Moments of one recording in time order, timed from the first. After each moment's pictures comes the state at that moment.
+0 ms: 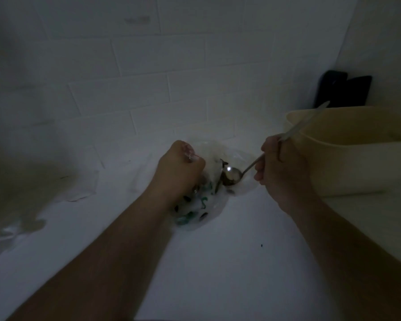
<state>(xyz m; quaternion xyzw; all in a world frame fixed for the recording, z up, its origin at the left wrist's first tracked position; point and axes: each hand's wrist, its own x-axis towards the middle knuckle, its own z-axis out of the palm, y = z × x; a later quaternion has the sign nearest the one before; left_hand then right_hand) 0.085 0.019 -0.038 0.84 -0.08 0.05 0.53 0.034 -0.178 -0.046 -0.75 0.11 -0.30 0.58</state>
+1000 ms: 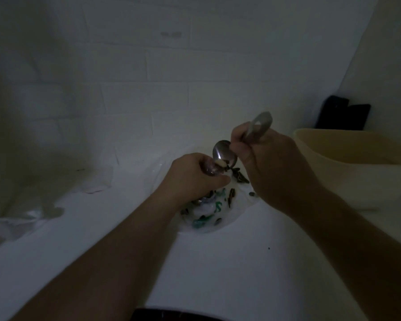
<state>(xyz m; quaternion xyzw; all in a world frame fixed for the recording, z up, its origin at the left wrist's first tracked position) 0.083 0.040 -0.038 0.88 -0.17 0.04 0.44 -0.001 -0.125 0.026 -0.90 -0.18 -0.36 0.17</state>
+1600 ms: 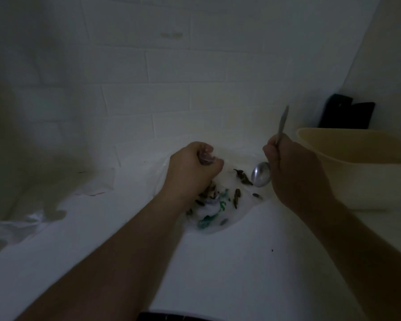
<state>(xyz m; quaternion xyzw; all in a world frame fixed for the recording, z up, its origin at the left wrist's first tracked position) 0.085 0.035 -0.036 0.83 -0.14 0.14 0.51 0.017 -0.169 -0.012 -0.90 -0.06 -0.39 0.17</state>
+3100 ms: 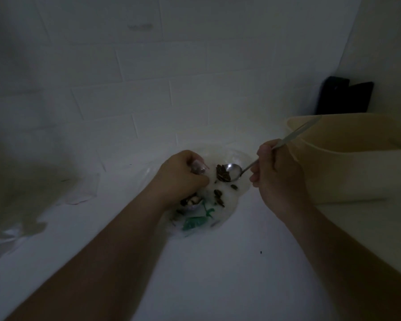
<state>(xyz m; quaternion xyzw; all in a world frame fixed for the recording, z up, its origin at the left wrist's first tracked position) 0.092 0.025 -0.038 0.86 -0.12 -0.01 0.50 0.032 -0.173 -0.049 -0.79 0.06 -0.32 0.53</state>
